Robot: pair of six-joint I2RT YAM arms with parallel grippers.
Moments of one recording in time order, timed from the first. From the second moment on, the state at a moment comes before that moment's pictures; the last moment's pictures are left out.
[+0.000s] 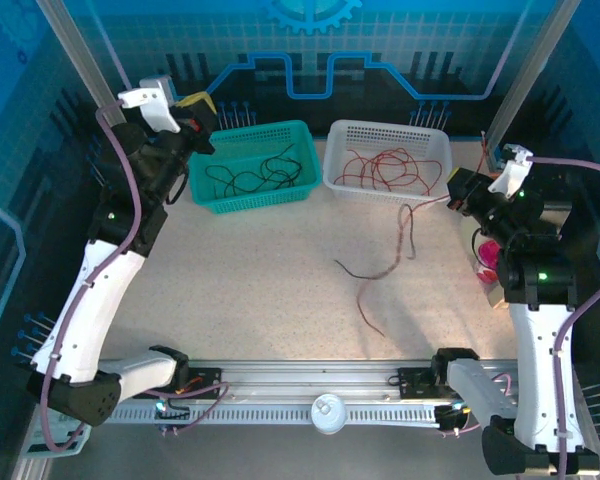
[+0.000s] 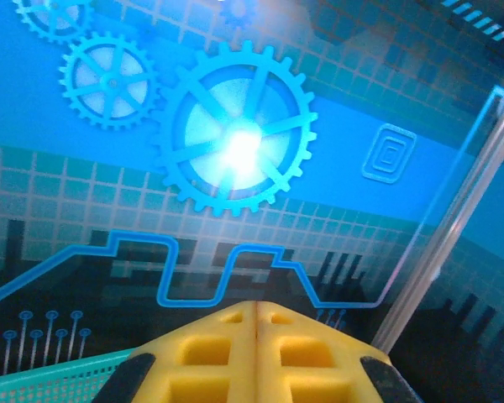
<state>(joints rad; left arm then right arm) -0.26 1.17 1.45 -0.13 0.03 -0.34 -0.06 0.87 1.29 -0.65 -0.31 0.51</state>
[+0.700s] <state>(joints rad) -0.37 1.06 1.25 -0.13 0.51 -0.53 0.20 1.13 1.61 -0.52 -0.54 0.54</state>
